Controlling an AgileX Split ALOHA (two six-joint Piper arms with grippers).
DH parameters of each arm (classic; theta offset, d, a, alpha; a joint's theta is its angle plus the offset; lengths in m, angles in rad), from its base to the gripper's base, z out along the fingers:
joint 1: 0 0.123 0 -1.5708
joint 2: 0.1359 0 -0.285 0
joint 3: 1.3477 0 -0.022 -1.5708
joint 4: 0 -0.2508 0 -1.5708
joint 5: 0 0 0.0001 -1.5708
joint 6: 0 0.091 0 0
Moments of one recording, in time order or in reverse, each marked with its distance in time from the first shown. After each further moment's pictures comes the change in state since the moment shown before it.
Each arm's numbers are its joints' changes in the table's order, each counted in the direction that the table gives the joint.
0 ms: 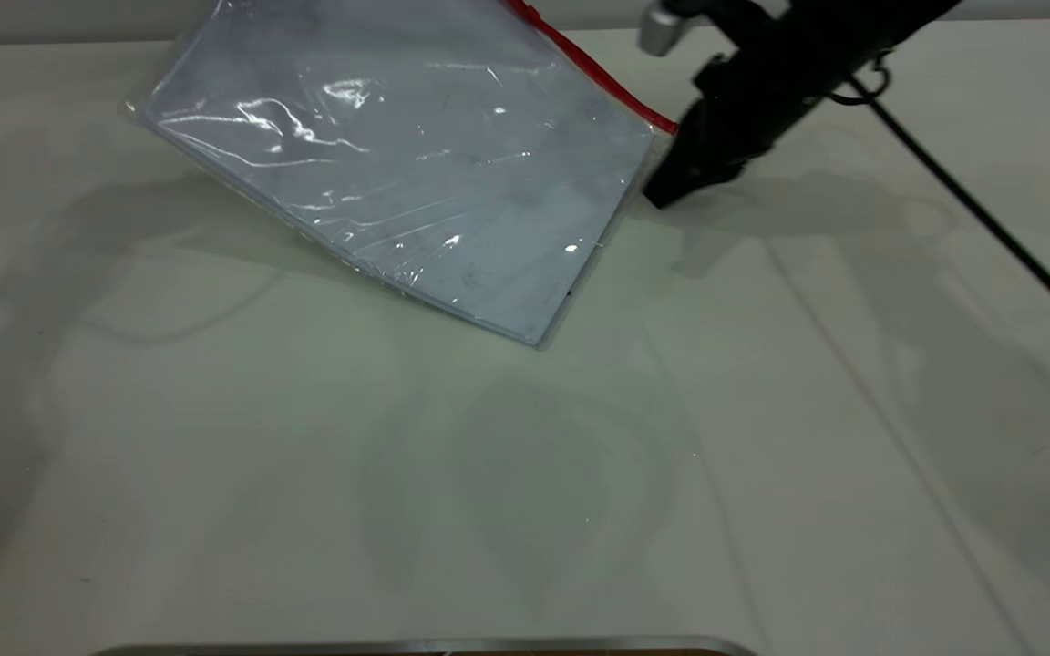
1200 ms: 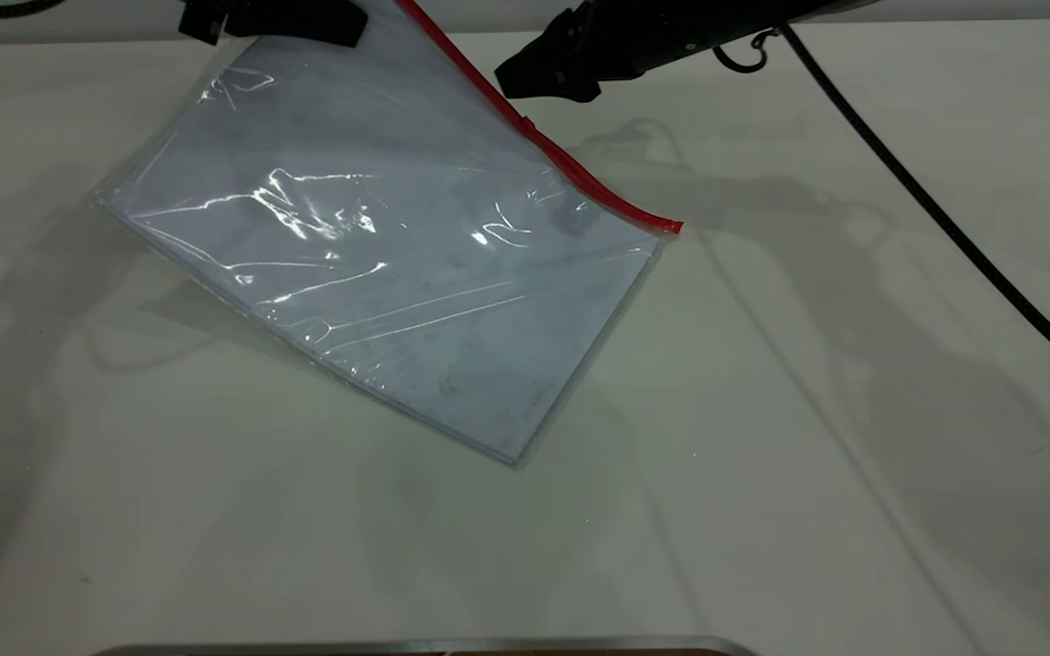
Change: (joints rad) left arm -0.003 0.000 0.000 -0.341 -0.143 -0.060; right arm 0.110 -0.001 -0.026 -0.672 0.078 -0.440
